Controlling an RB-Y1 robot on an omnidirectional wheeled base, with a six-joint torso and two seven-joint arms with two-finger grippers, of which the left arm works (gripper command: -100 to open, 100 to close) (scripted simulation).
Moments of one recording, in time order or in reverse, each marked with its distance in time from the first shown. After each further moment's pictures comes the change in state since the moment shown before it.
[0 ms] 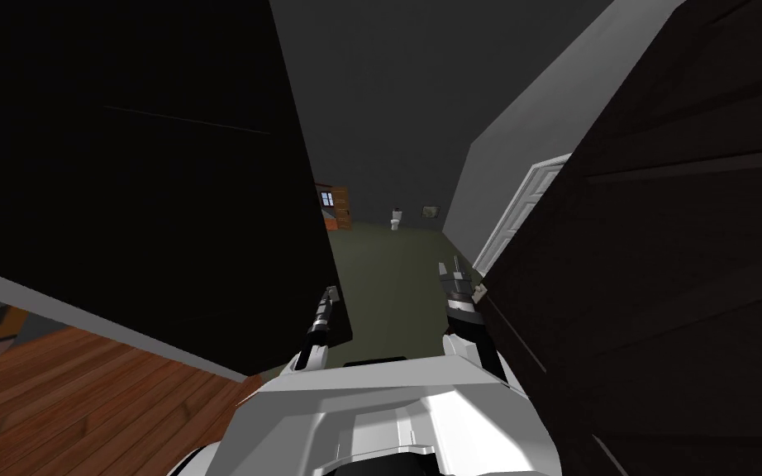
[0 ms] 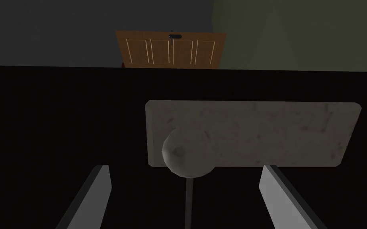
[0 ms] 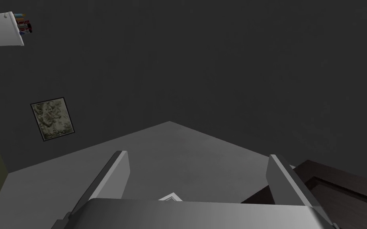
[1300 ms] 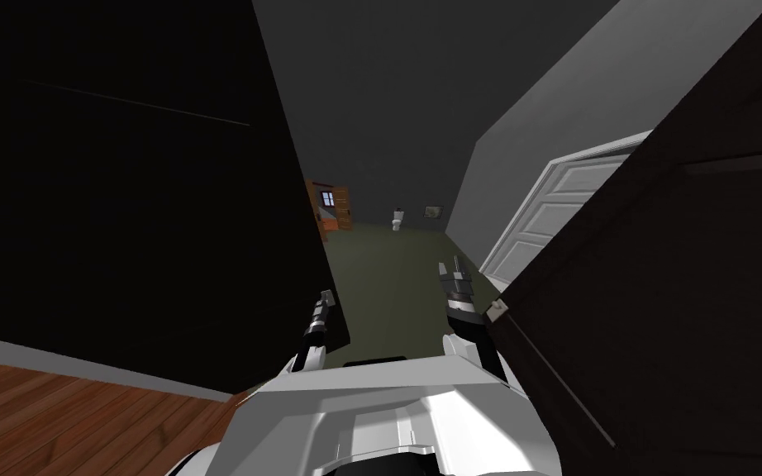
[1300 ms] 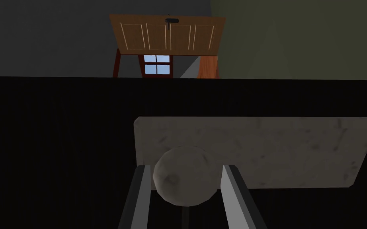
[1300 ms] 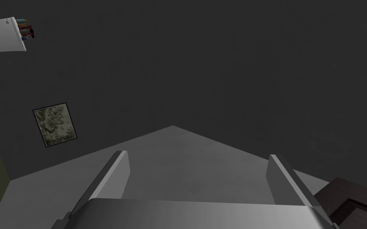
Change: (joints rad) arm 0.000 0.005 0.036 0.013 0.021 0.002 -0.013
